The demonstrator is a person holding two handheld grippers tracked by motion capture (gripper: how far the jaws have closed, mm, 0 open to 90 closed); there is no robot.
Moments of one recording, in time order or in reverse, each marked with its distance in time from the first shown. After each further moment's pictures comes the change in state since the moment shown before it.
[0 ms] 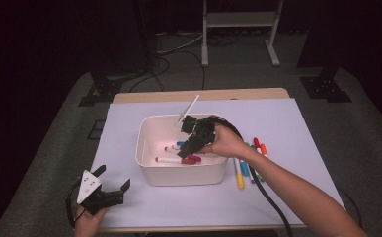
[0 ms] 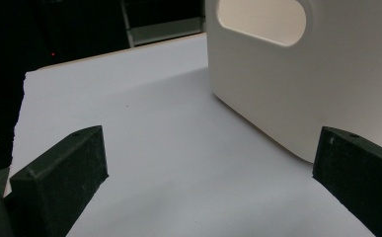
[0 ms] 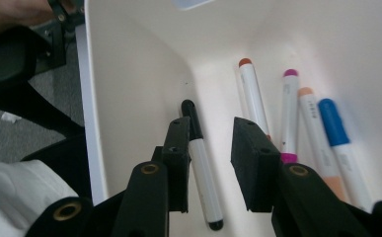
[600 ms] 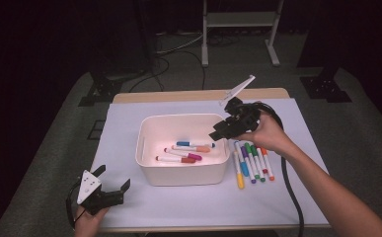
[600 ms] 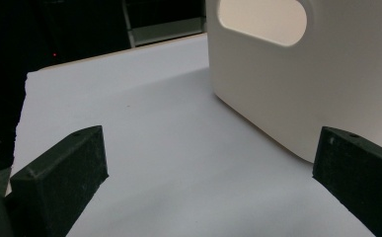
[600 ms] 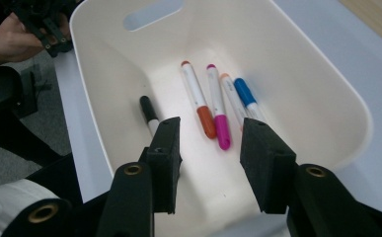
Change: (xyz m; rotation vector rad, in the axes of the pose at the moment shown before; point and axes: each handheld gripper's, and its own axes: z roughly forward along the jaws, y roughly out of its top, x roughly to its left) left arm 0.000 0.000 0.000 -0.001 0.004 0.000; right arm -0.013 -0.059 -0.094 -0.176 -0.142 0.111
